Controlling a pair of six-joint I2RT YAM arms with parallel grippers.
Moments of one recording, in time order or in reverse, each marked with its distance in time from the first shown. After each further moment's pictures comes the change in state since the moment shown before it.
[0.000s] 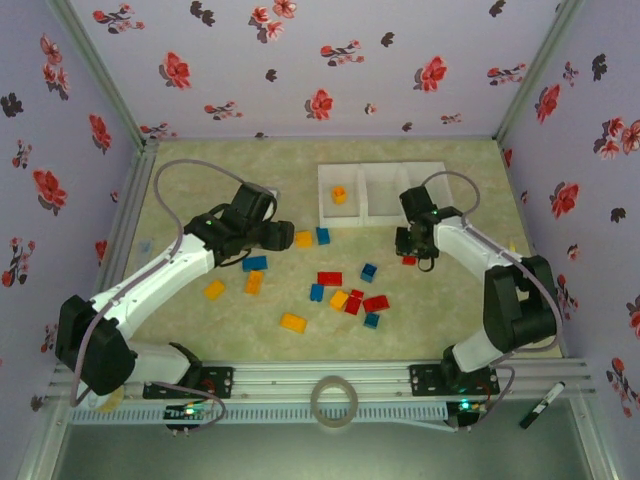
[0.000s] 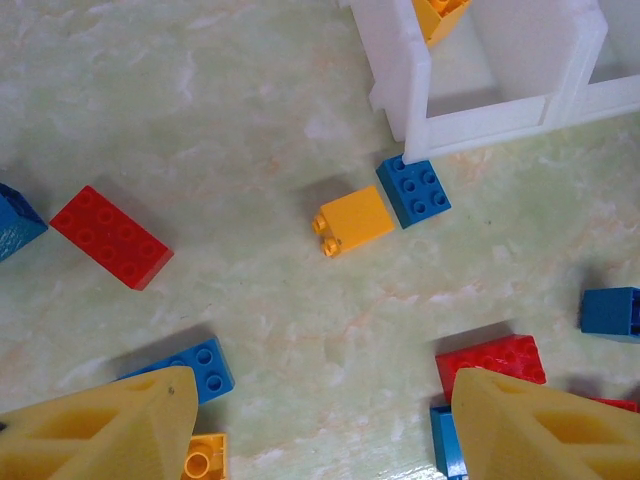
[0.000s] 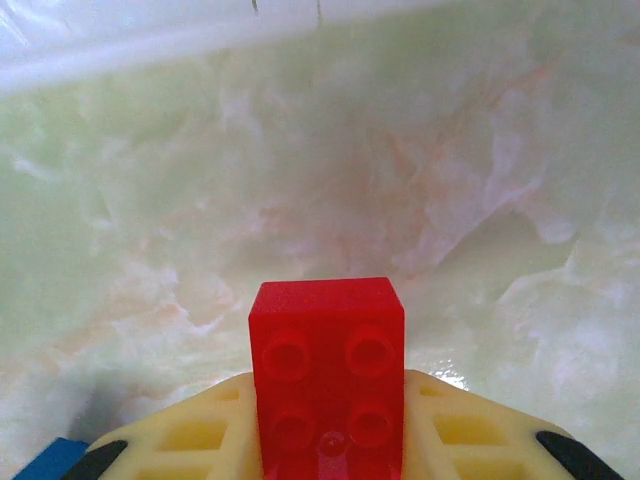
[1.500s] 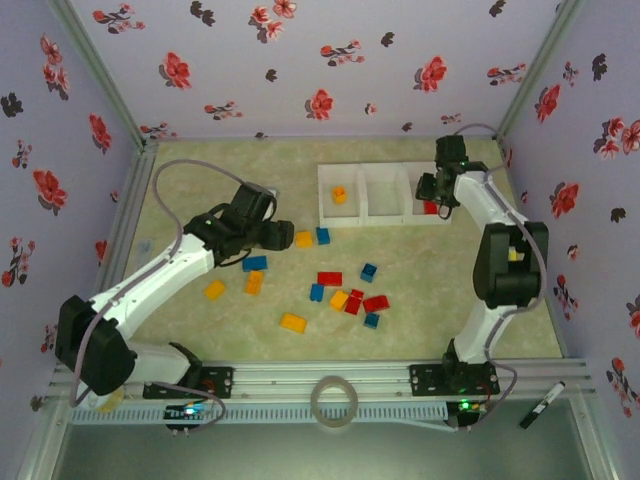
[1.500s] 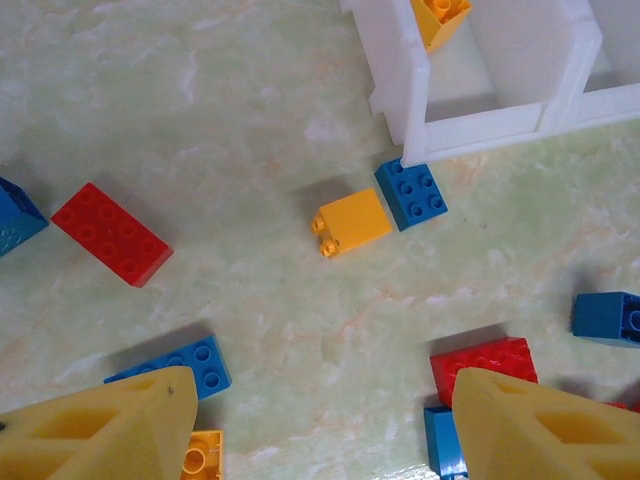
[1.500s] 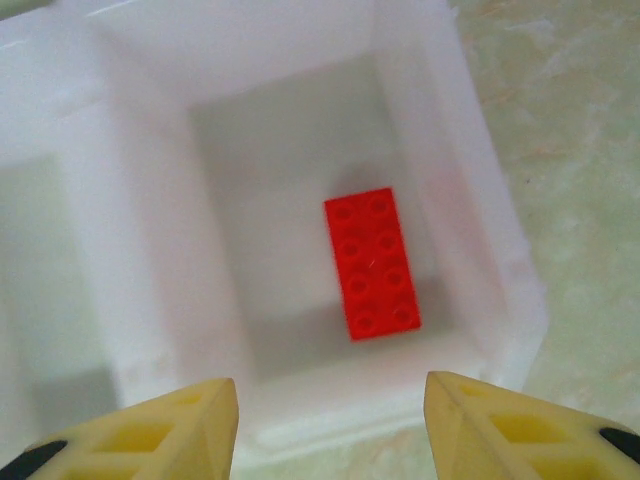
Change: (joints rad) left arm 0.000 0.010 0.004 -0.008 0.000 -0.016; right arm -0.216 0.239 0.400 0.038 -0.037 -0.135
